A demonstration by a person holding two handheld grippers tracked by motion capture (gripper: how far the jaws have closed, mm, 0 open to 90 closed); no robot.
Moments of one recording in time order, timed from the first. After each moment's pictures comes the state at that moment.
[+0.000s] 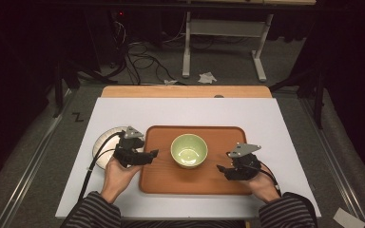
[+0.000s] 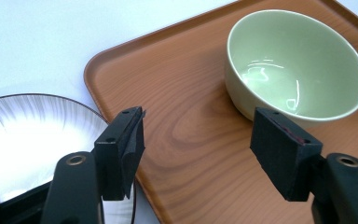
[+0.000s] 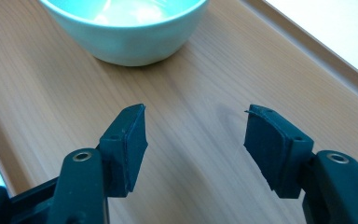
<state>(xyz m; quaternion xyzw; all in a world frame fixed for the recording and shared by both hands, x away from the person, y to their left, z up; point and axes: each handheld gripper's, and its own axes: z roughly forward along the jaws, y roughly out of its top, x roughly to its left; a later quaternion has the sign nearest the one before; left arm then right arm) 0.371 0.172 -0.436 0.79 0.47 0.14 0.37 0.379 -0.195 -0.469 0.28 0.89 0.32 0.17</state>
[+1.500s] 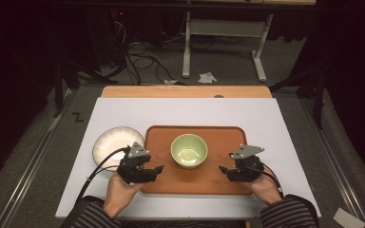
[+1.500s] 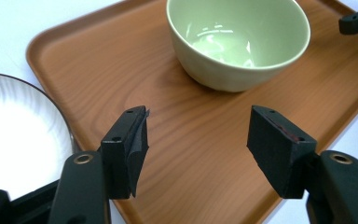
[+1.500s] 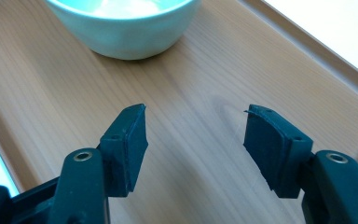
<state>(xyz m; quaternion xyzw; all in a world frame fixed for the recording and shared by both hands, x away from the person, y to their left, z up) 0.335 0.157 -0.453 0.82 0.42 0.12 0.38 0.372 -0.201 -0.468 0.29 0.89 0.32 0.18</state>
